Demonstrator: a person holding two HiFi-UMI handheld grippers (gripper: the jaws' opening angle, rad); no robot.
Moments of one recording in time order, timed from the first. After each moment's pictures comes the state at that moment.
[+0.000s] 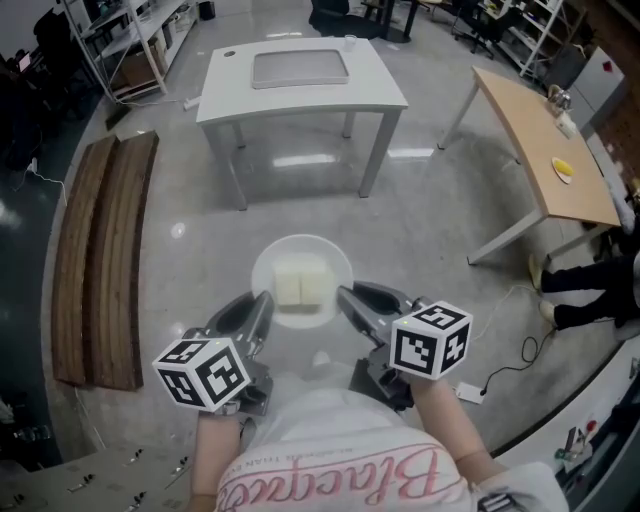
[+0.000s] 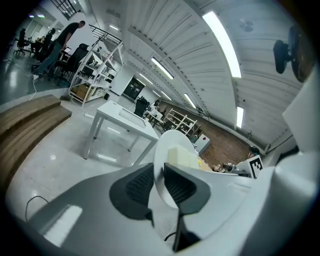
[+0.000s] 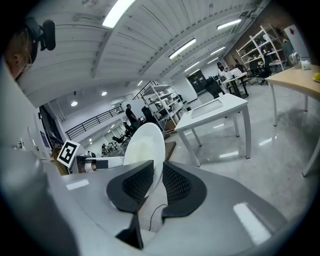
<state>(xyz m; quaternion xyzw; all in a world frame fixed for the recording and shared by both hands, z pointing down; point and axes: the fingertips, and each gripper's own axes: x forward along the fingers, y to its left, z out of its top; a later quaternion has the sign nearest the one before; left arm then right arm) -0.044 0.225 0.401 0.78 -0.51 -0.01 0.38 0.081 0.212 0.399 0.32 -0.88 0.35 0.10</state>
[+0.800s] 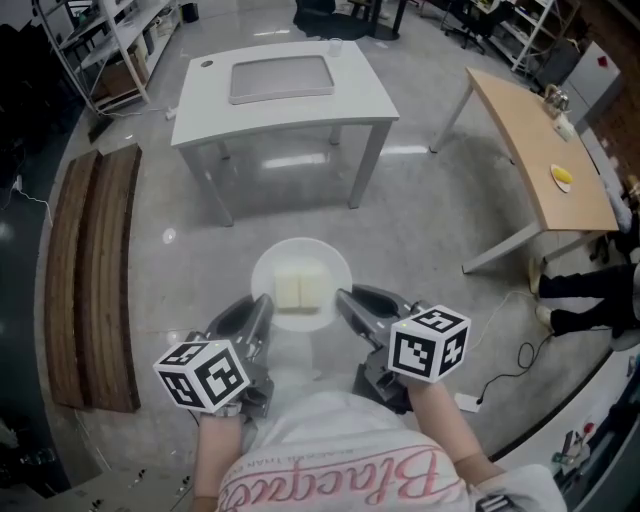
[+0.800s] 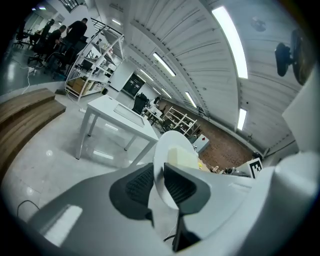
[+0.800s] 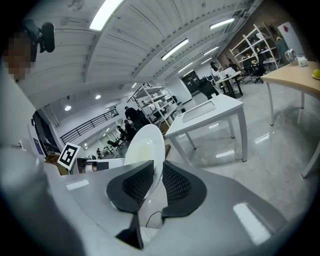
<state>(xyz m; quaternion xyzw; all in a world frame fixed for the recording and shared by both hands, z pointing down) -0.024 0.144 0.412 0.78 -0.49 -0.01 0.40 0.101 0.136 0.407 0.34 -0.86 0.36 0.09</state>
